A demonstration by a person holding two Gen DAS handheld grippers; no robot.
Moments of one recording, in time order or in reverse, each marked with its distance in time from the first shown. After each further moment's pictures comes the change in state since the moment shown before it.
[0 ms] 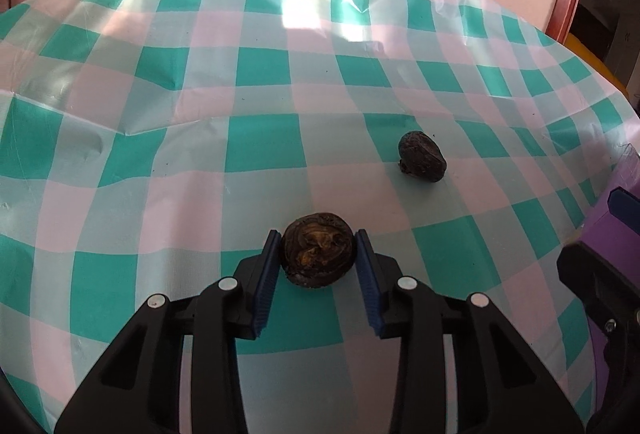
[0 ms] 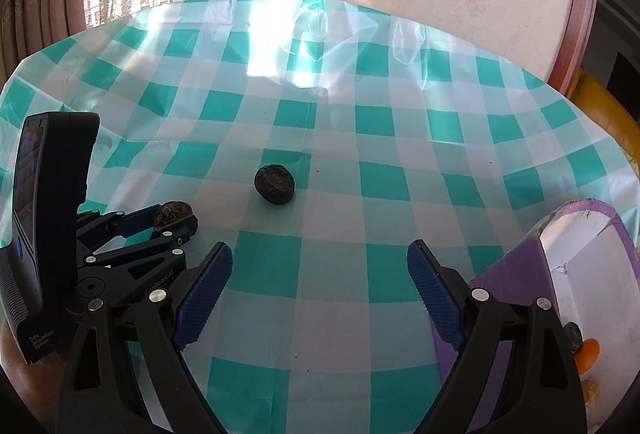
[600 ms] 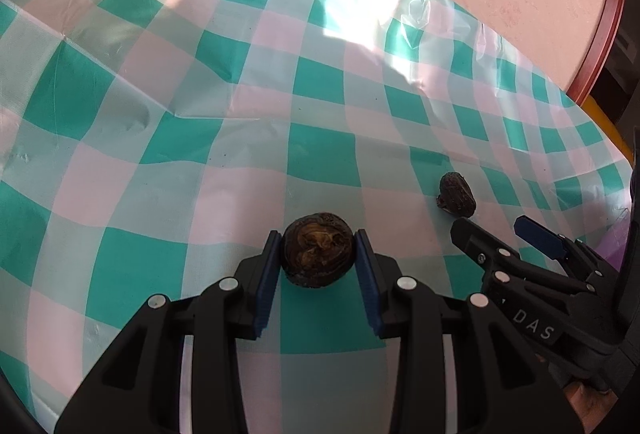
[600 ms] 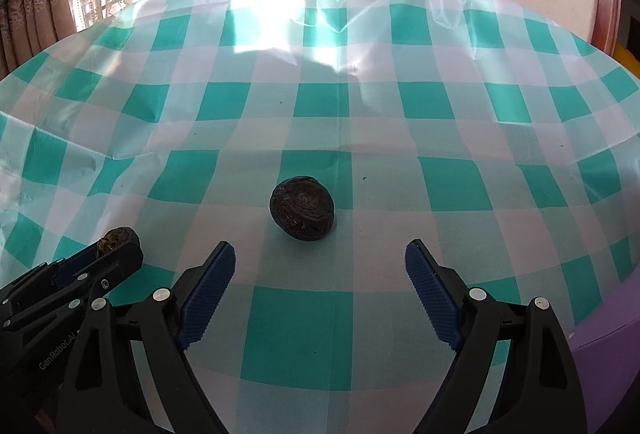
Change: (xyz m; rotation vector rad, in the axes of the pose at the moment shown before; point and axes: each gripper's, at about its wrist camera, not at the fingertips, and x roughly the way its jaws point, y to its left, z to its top) left arm -0.012 0.040 -0.002 -0.174 -0.062 -0.015; right arm 0.084 0.016 0.021 0.072 0.035 0.098
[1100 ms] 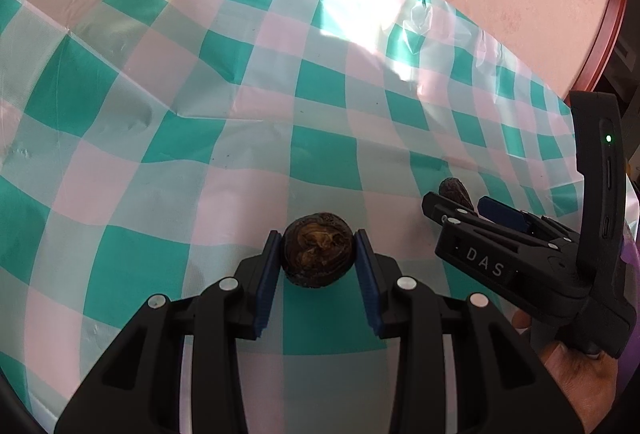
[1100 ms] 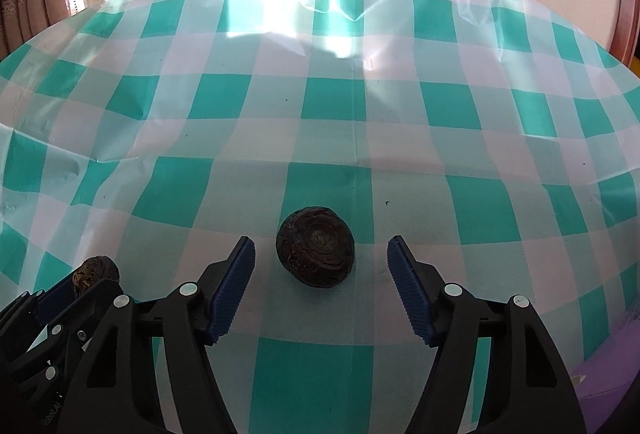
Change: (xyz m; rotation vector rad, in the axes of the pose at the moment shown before) left arm -0.002 0.003 0.000 -0.016 -0.009 -0.018; right arm 0.032 0.010 0.022 -0.020 0.058 0.001
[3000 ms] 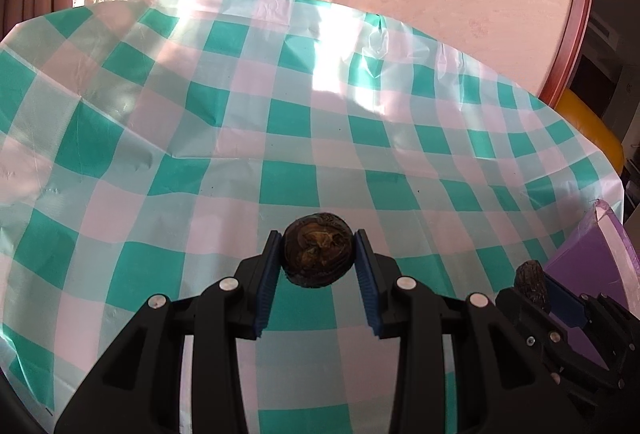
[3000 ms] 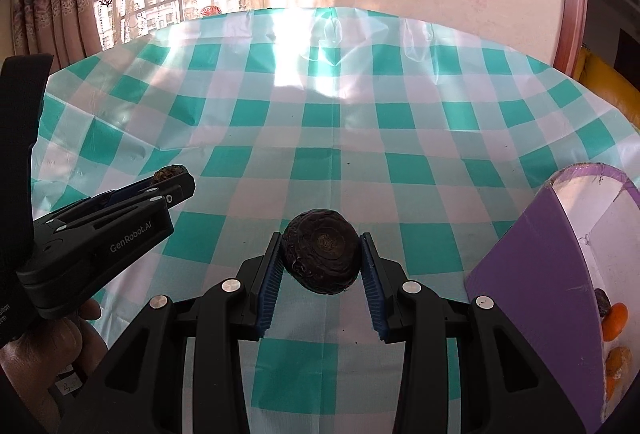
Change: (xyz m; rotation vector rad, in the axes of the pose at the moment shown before) left arm -0.053 -0.035 0.000 0.094 -0.078 0.001; right arm -0.141 -0.002 -0.074 0.014 -0.137 -0.021
